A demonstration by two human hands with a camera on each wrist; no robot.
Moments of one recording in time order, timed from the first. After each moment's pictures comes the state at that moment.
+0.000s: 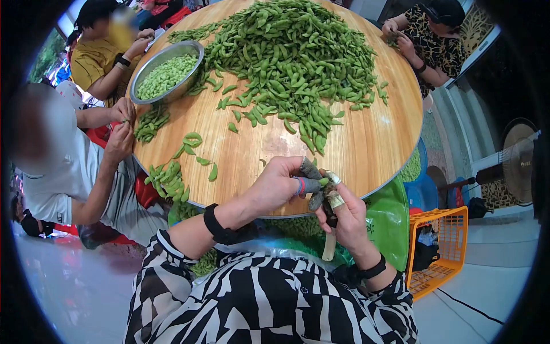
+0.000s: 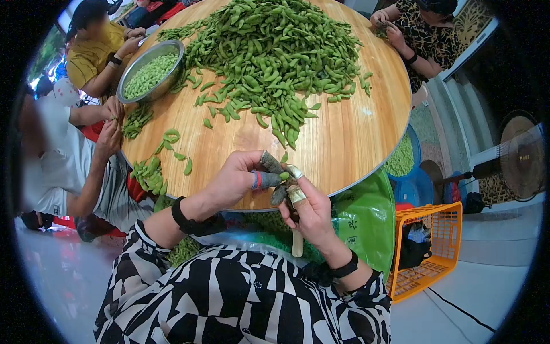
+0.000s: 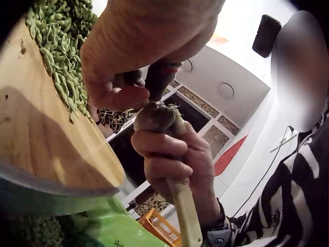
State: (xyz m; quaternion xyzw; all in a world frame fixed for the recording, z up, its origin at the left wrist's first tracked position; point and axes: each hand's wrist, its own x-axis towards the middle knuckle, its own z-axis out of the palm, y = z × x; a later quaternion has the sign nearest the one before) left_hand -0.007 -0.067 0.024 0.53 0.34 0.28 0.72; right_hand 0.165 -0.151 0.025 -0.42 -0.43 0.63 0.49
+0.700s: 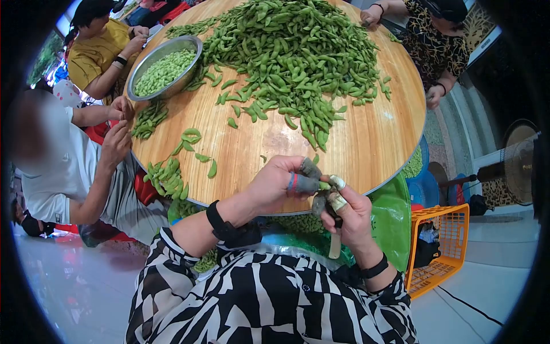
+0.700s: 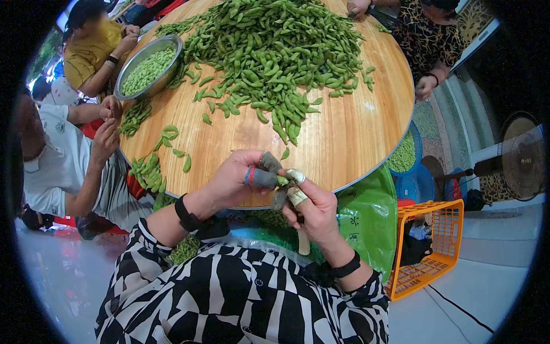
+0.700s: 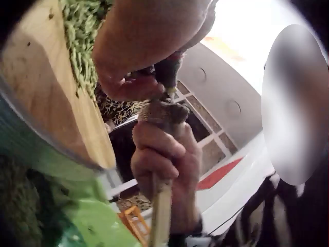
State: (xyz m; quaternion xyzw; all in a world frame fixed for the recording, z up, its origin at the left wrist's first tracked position) left_hand -0.016 -0.059 0.003 0.42 0.24 0.28 0.83; right_hand 0.164 -0.154 0.019 -0.42 -0.41 0.61 0.53
